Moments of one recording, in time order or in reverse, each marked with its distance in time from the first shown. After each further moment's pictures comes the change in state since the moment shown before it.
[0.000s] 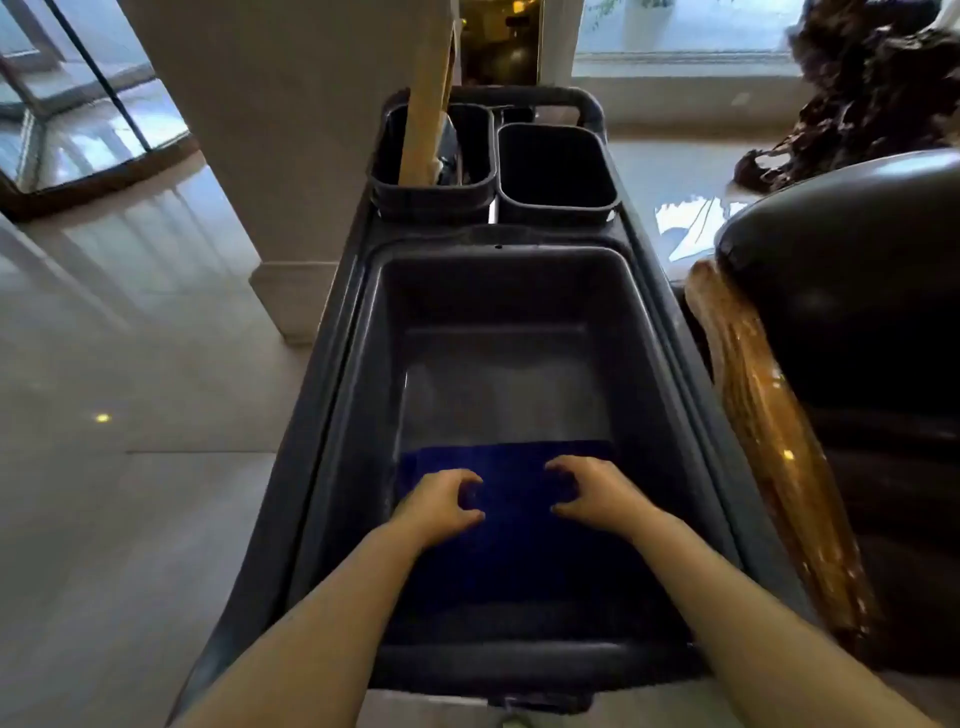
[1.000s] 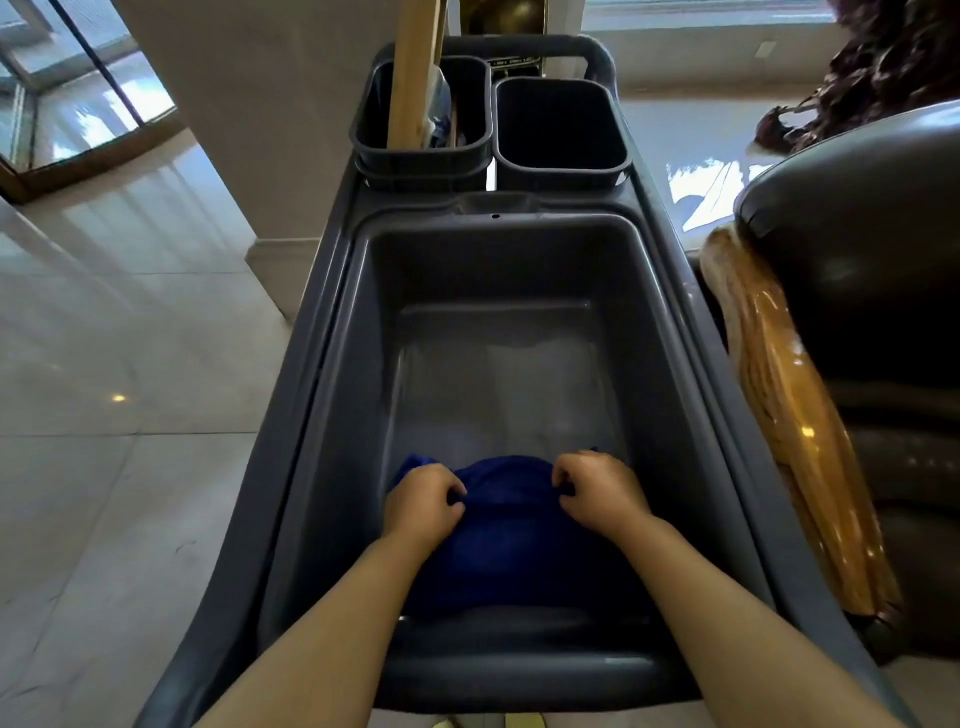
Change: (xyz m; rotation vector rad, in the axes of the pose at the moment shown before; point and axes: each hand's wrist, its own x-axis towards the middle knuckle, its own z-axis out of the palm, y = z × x) left_hand 0.009 -0.010 0.018 0.154 0.258 -0.074; right_hand 0.019 0.021 0.021 -0.154 0.180 -0.031
